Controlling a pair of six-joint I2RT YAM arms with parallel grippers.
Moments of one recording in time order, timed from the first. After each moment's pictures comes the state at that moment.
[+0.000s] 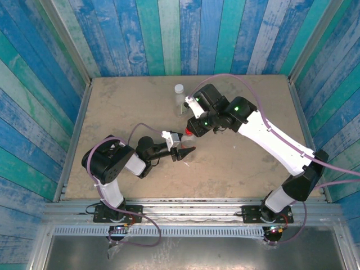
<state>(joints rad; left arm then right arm) -0.58 1.78 0.37 1.48 0.69 0.00 0.82 1.58 1.69 -1.06 -0.05 0.16</state>
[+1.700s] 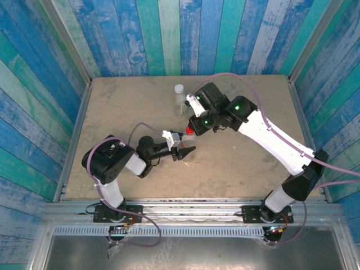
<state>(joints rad) -0.58 1.78 0.38 1.47 0.69 0.00 0.80 1.59 1.69 -1.05 -0.08 0.19</state>
